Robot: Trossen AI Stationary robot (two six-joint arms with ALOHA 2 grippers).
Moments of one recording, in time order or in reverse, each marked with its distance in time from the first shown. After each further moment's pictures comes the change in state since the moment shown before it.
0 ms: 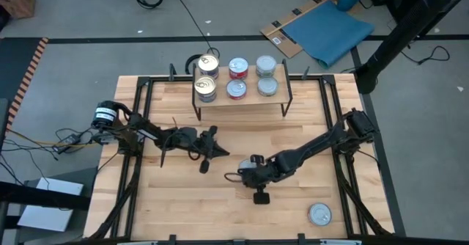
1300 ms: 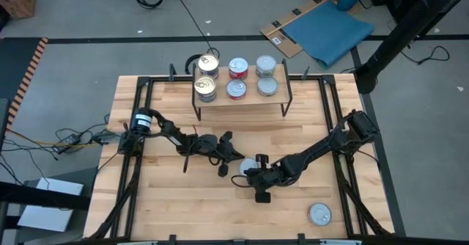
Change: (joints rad) left arm -0.014 0.400 0.252 0.102 -0.062 -0.025; right arm 0.041 -0.003 -0.151 0.158 0.202 0.055
